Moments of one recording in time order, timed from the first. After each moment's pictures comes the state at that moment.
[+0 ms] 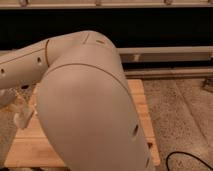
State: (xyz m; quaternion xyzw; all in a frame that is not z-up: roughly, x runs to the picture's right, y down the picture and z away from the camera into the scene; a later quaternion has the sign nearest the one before) arm -0.345 0.065 0.577 -0.15 0.13 0.39 0.90
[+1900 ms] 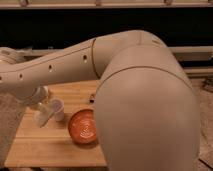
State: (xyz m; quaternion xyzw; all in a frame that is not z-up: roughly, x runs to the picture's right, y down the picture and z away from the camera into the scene) arm -0.268 0.067 0.614 -0.20 0.12 0.46 0.86
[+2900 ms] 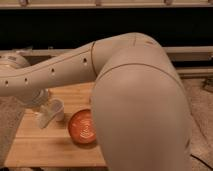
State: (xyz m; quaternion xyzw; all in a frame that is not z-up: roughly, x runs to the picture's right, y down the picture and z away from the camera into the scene) arm -0.272 0.084 0.639 -0.21 0.12 0.46 0.86
